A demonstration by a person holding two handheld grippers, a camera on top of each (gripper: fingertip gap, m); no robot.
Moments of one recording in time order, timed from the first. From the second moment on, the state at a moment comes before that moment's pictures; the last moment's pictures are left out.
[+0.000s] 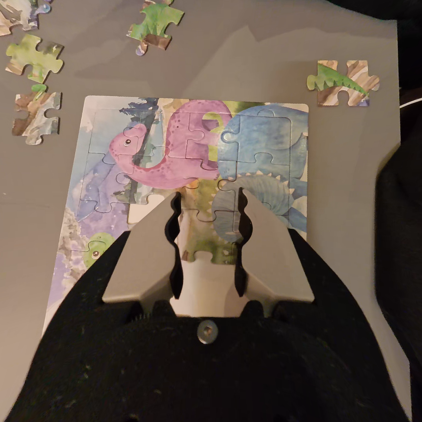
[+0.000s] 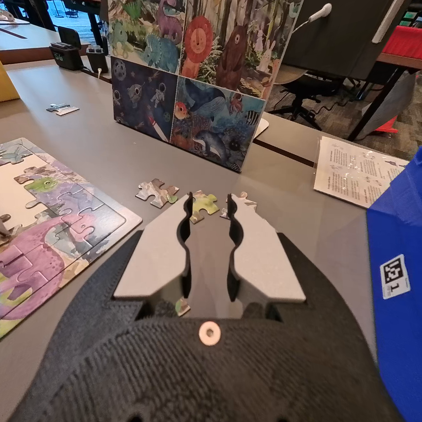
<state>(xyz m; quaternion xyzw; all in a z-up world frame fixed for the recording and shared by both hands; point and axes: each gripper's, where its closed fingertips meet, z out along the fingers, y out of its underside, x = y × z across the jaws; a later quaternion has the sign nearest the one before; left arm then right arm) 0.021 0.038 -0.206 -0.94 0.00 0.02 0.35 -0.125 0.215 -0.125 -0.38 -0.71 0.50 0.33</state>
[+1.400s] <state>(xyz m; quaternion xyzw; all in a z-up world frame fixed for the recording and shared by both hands) 0.011 0.029 -0.209 -0.94 0.00 0.01 0.35 0.032 0.044 -0.206 0.00 -0.91 0.42 -0.01</state>
